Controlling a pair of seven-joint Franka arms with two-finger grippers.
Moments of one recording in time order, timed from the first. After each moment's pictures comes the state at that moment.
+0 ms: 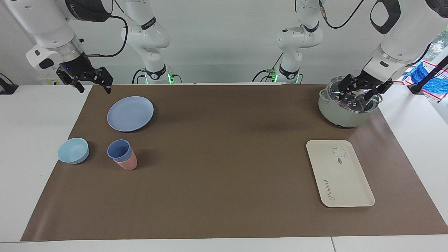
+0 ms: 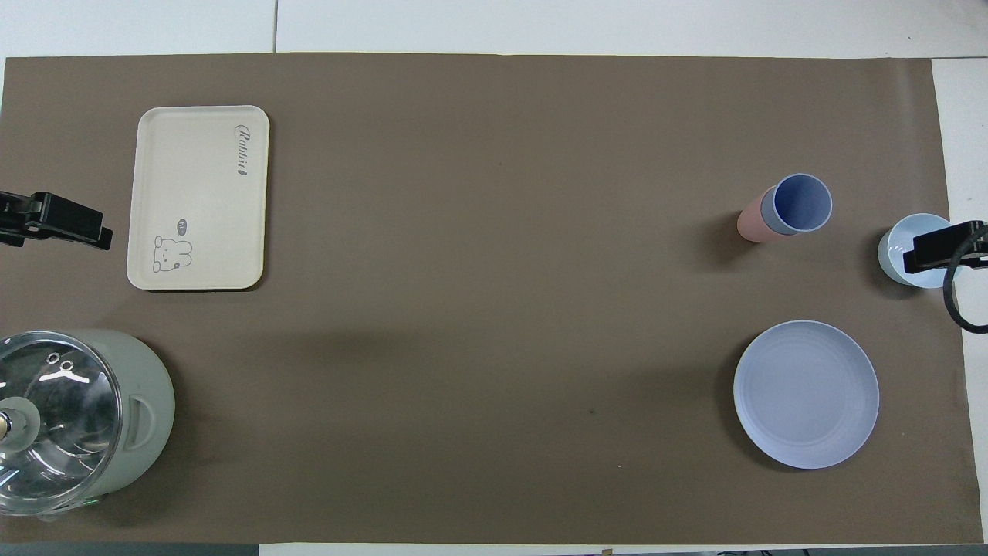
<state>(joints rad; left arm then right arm) 0.05 0.04 -0.09 -1.53 -0.02 1.50 0.10 -0.14 -0.09 0.03 -1.68 -0.01 1.53 -0.05</state>
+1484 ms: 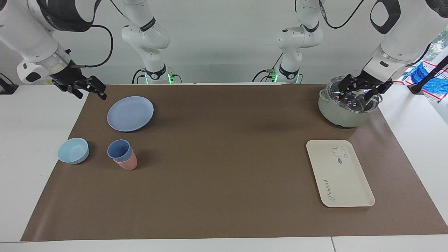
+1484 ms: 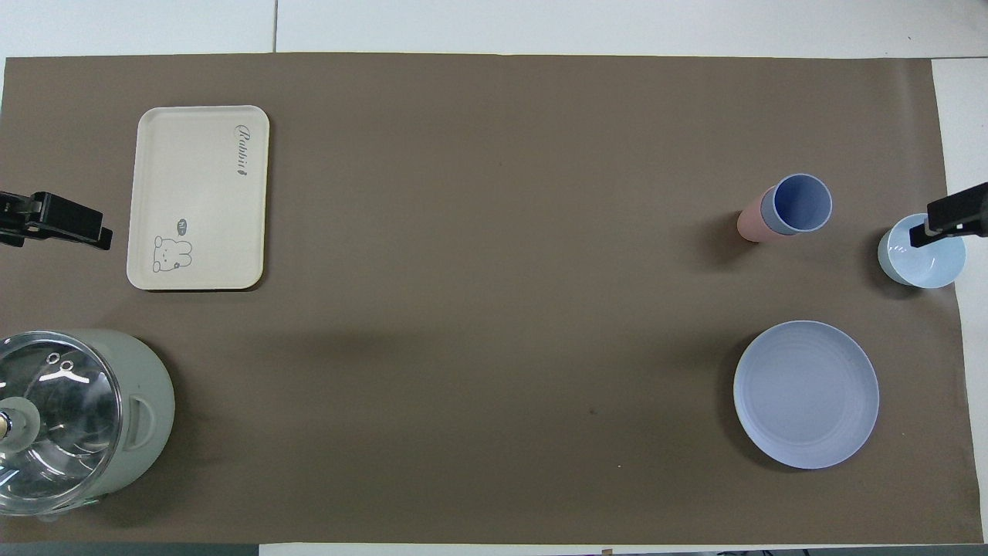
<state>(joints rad) 0.05 0.04 -0.09 -1.53 -0.02 1.50 0.10 -0.23 0.15 0.03 -1.45 0.10 1.42 0.00</state>
